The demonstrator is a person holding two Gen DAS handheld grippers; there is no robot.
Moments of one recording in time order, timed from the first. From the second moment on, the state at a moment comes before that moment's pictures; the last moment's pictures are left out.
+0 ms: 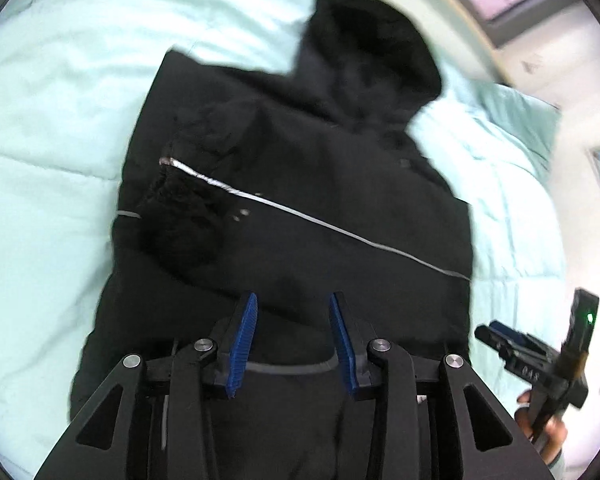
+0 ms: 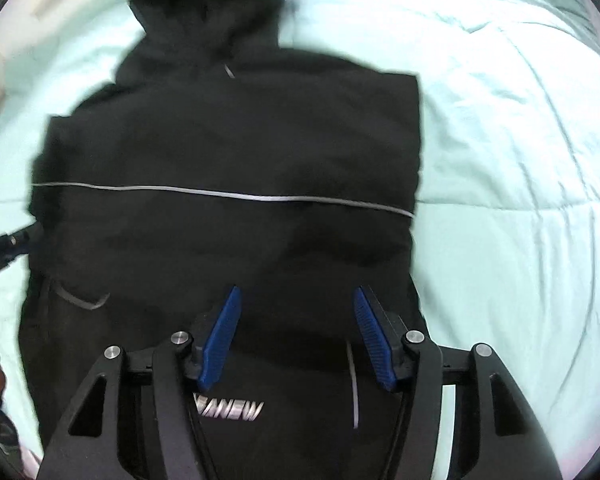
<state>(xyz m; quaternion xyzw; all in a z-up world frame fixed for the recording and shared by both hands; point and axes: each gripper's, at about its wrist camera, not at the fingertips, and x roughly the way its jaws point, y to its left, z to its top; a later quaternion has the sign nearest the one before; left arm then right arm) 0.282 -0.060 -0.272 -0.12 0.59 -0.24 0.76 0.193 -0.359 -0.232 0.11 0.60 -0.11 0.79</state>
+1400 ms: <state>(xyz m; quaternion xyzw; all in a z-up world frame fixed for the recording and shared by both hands) 0.654 -0.193 -0.278 -0.03 0.50 -0.23 0.83 0.545 -0.444 -0.283 0.12 0.52 -0.14 0.84</state>
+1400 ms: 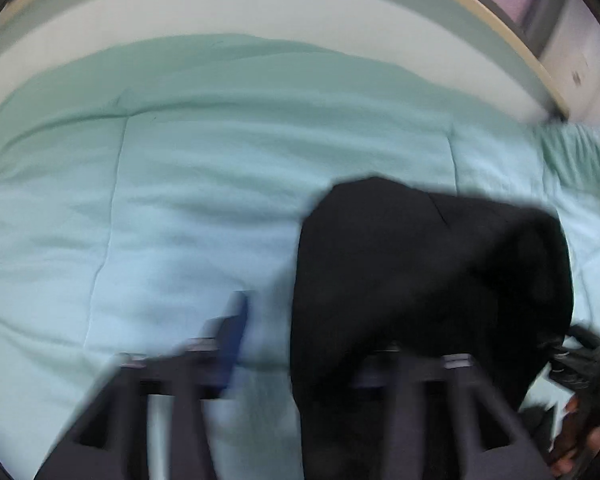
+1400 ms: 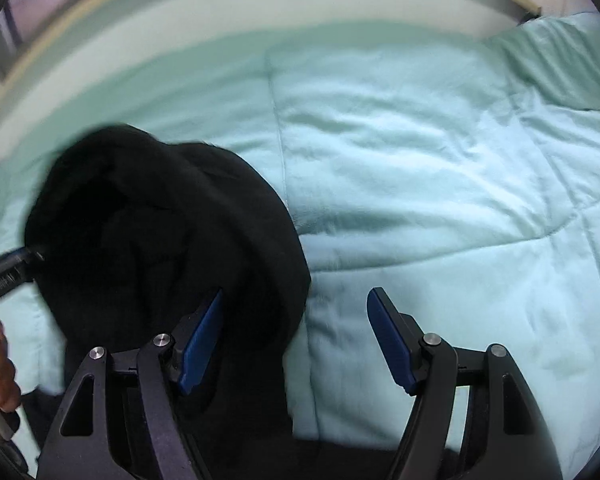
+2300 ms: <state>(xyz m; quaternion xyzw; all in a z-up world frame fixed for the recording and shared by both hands) 0.579 -0.114 -0.208 0.04 0.46 -0.39 0.80 0.460 -0.452 -0.222 0.15 0.46 -0.03 0.87</state>
